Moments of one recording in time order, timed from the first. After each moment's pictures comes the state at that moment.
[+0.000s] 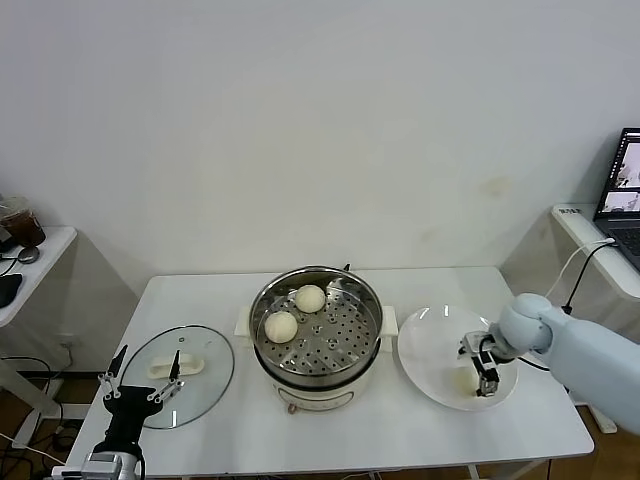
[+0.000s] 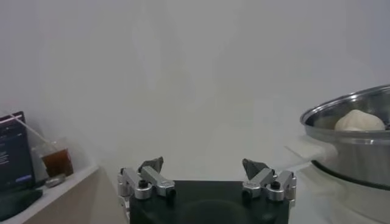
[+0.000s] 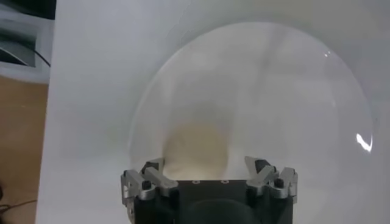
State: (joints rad) left arm 1.69 -1.32 -0.75 -2.08 -0.02 -0.08 -0.03; right arm -0.22 0.58 -0.68 1.44 -0.23 -0.24 -1.10
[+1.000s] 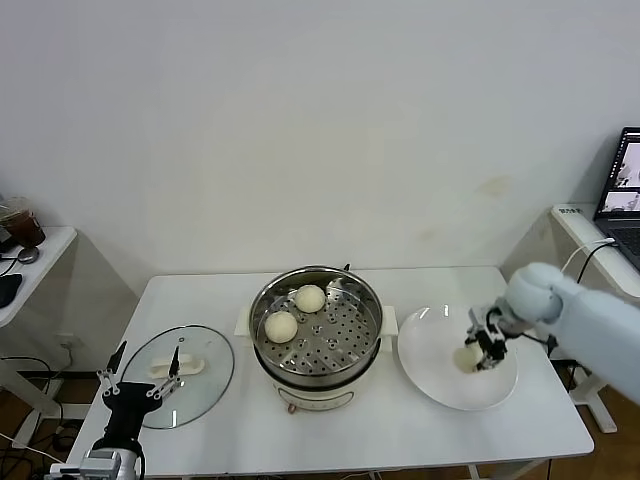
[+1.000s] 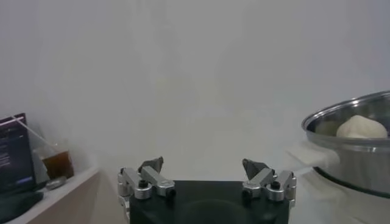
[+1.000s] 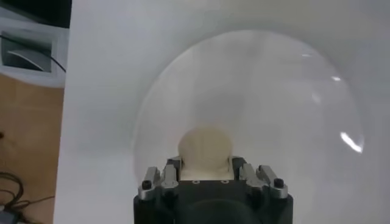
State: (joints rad) left arm 1.68 -1.31 -0.75 -2.09 -0.03 -0.07 -0.03; right arm -0.01 0.56 -0.73 1.43 -0.14 -0.22 -1.24
